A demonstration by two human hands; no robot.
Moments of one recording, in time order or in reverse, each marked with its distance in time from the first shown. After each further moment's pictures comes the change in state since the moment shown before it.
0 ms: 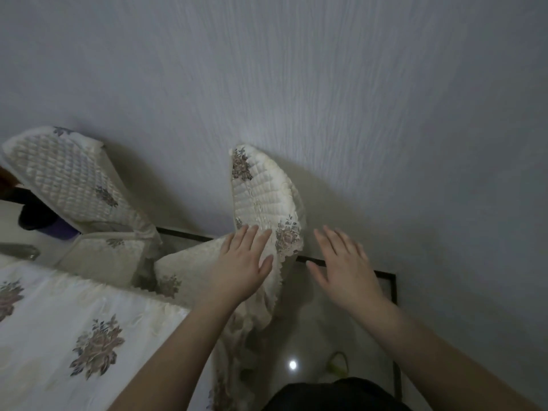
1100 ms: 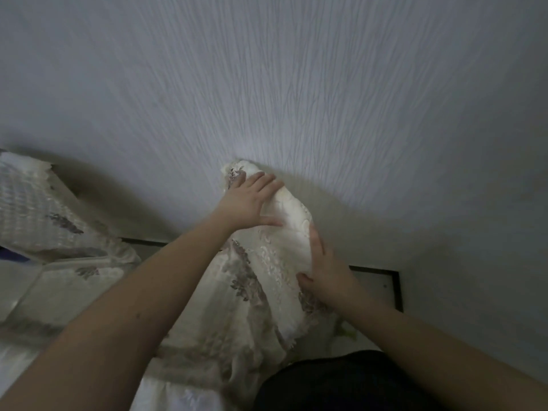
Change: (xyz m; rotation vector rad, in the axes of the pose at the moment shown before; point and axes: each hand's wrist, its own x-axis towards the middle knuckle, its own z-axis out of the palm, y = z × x) left_hand 0.278 -0.124 0.023 0.075 -0.078 0.438; right_hand 0.169 -0.028 0.078 0.321 -0.191 0.159
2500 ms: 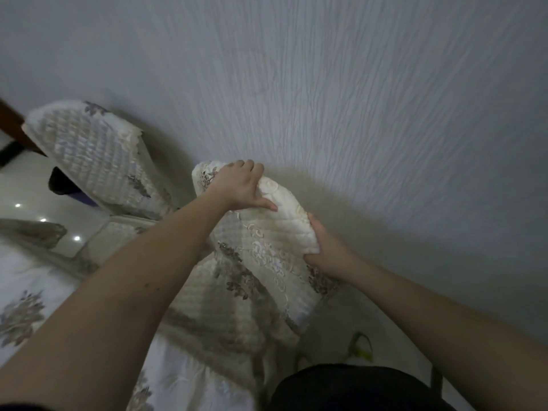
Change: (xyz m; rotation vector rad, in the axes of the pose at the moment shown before) left_hand -0.086 -0.148 -0.018 0.130 -0.012 -0.350; right_hand 0.105 -0.109 0.012 0.301 -0.320 -0.228
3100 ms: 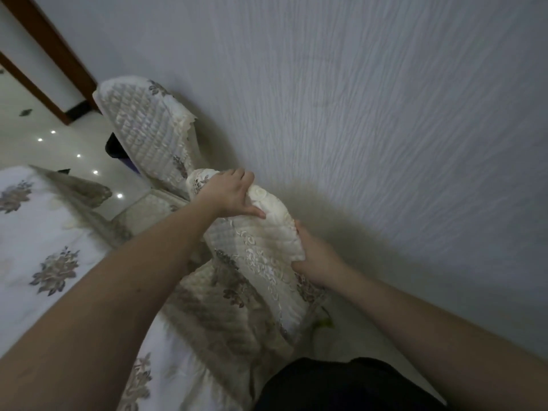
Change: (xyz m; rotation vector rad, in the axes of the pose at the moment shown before) left_hand -0.054 -0.076 0.023 -0.030 -0.108 -0.253; right_hand 0.077 -0.046 0.032 -0.219 -0.199 -0.076
